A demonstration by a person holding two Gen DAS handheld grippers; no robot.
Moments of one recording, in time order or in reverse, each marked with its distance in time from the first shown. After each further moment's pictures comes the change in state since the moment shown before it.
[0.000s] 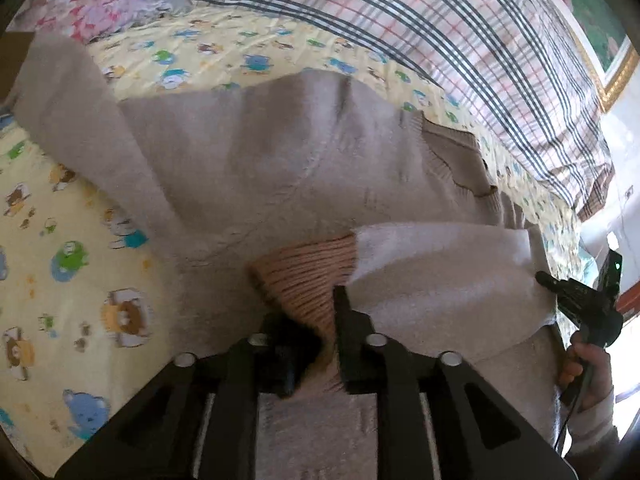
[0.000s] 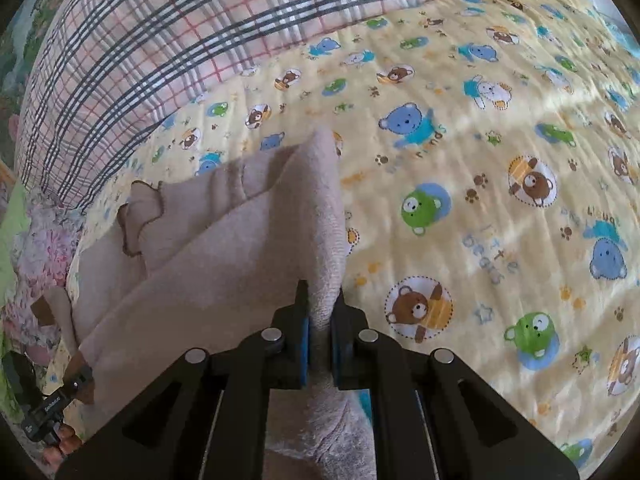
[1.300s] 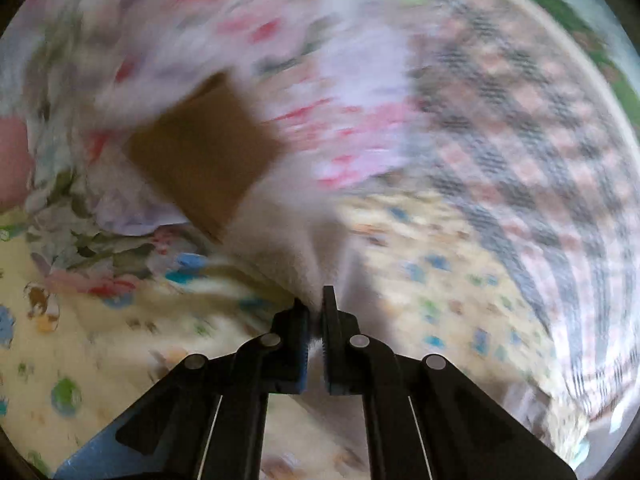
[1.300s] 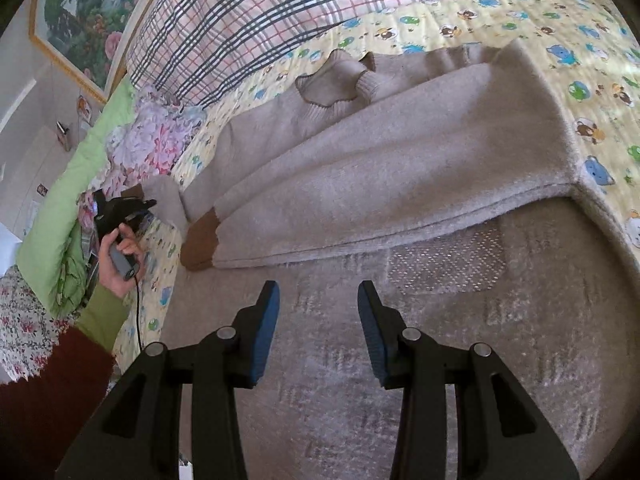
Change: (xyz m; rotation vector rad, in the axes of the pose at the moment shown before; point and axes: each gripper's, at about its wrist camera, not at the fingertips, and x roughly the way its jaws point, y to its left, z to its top) left arm -0.079 0.213 0.136 -0.403 -0.371 0.167; right arm -0.052 0.116 -0.130 -0.166 0.128 0.283
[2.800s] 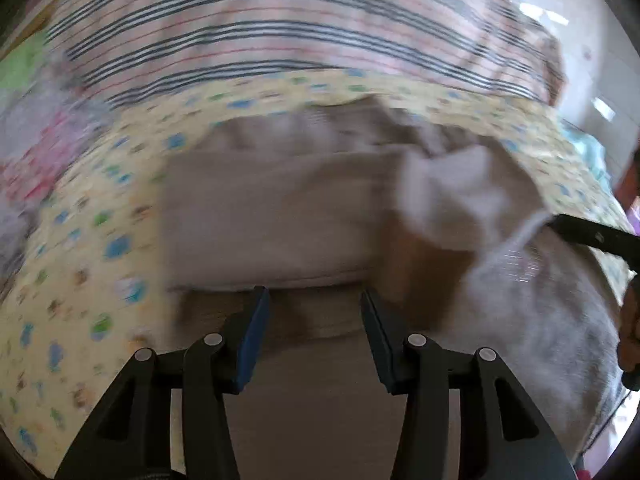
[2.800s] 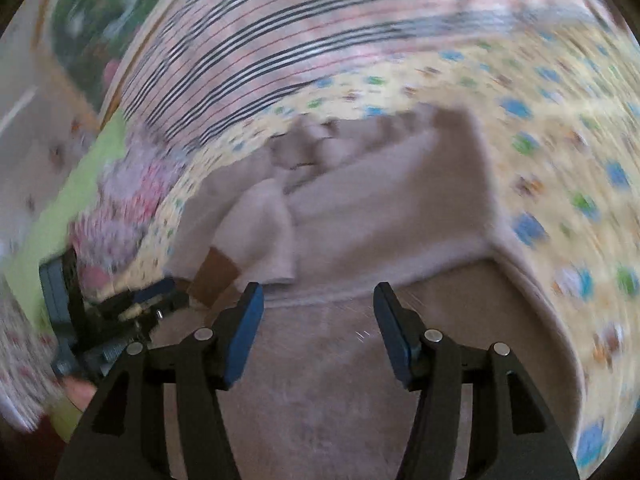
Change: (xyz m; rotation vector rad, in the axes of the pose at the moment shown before) left arm -0.079 -0.191 -0.257 0.843 0.240 -0.150; right arm -0.032 -0.011 0.019 -0.095 -0.143 -0.084
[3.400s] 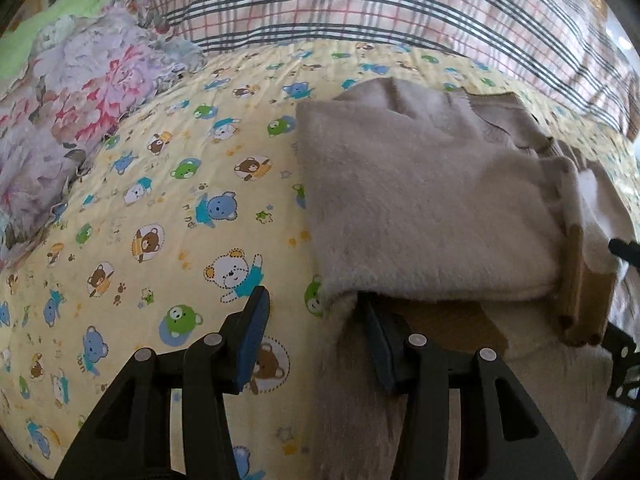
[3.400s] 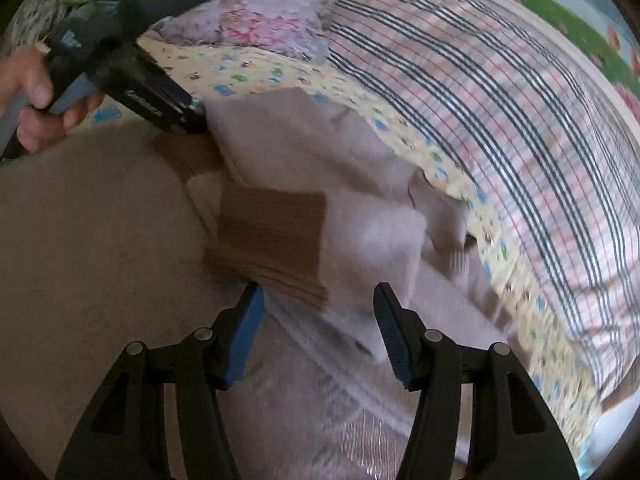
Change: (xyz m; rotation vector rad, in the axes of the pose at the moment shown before) left arm 0.047 0.085 -0.003 -0.153 0.054 0.184; right arm 0.091 0.122 -0.047 -1.040 -0.002 -0.217
